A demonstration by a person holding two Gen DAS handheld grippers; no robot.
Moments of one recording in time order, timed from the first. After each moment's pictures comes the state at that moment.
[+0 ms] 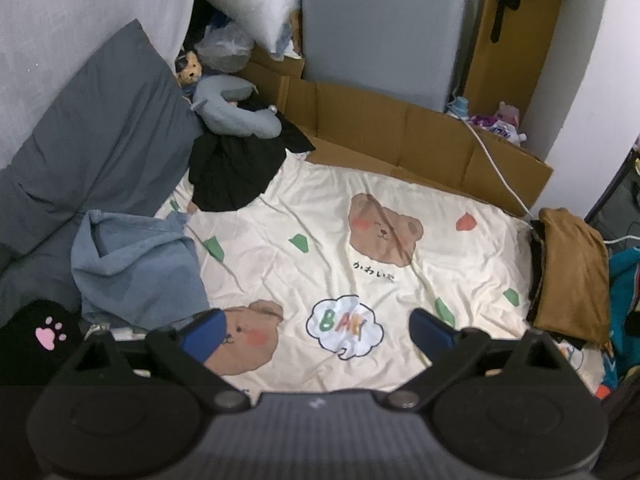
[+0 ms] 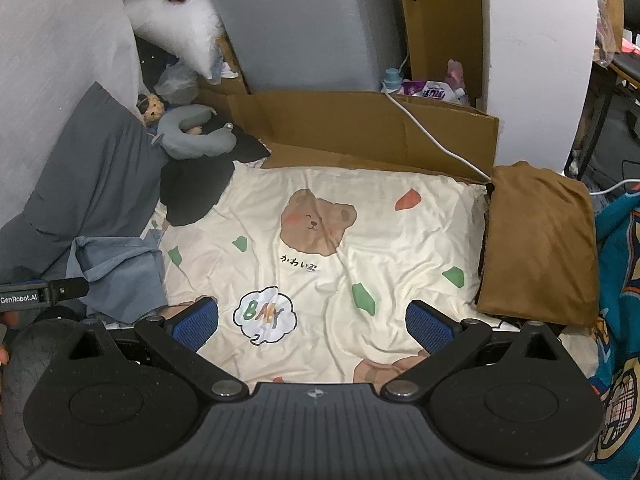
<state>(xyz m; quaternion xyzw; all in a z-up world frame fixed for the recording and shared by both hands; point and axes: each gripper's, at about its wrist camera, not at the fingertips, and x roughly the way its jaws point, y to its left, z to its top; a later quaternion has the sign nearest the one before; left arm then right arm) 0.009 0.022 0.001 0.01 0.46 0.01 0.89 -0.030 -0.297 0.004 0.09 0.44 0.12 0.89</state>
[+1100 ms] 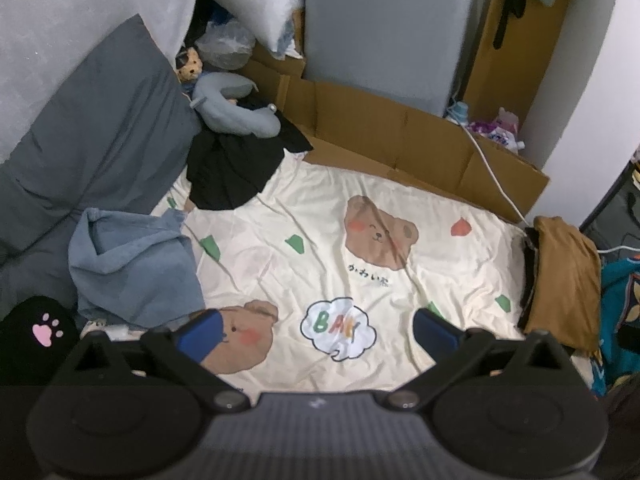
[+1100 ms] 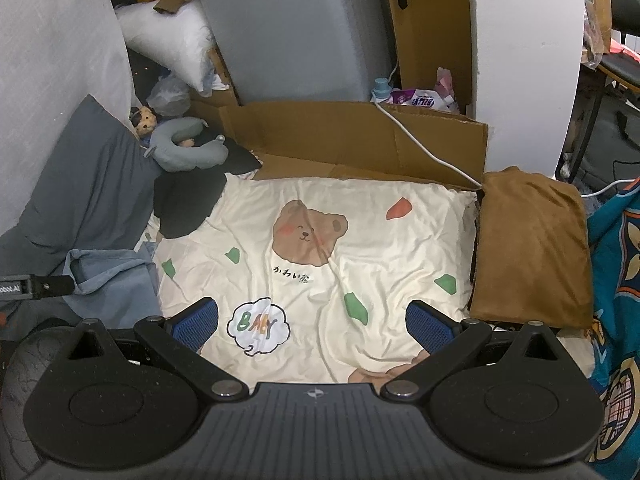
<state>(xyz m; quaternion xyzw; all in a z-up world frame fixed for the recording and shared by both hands) 0.017 0.028 0.016 -0.01 0.47 0.01 0.88 -0.032 -0.304 0.006 0.09 0.43 0.10 0.89</state>
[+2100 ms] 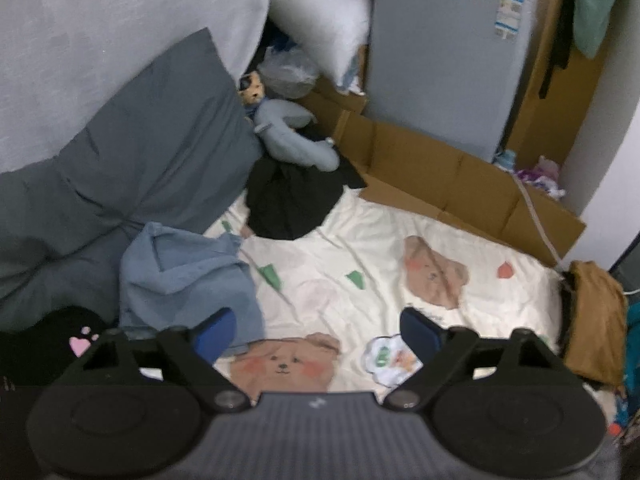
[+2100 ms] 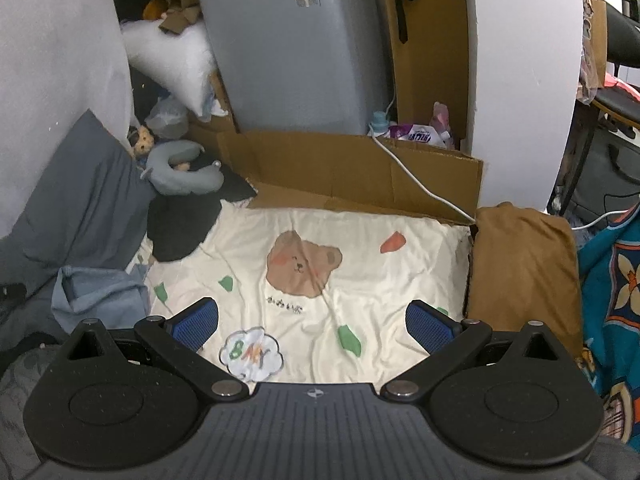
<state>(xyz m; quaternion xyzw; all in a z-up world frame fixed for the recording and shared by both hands) 0.016 0.143 0.016 -0.03 0.42 0.05 0.91 -0.027 -0.288 0.019 0.08 0.38 0.09 0.92</state>
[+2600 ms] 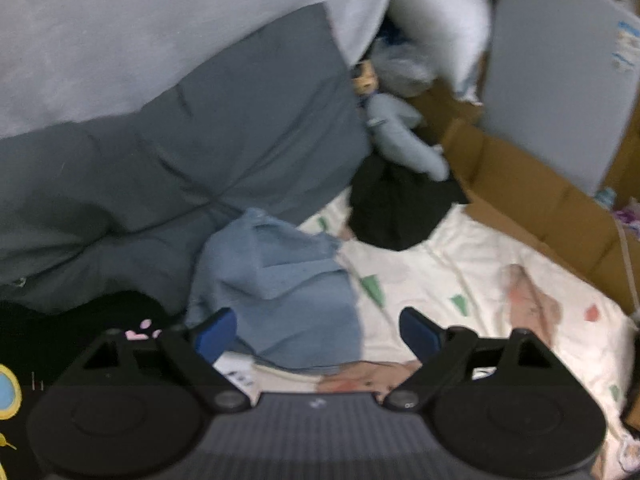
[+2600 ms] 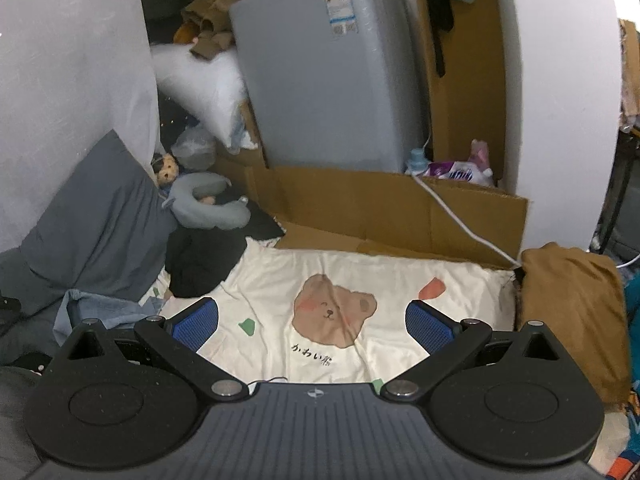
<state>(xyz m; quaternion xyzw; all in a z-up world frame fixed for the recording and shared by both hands) 0.057 0.267 -0.039 -0.06 0.42 0.16 0.89 0.011 -0.248 -0.029 0.08 0.31 0.13 0.94</state>
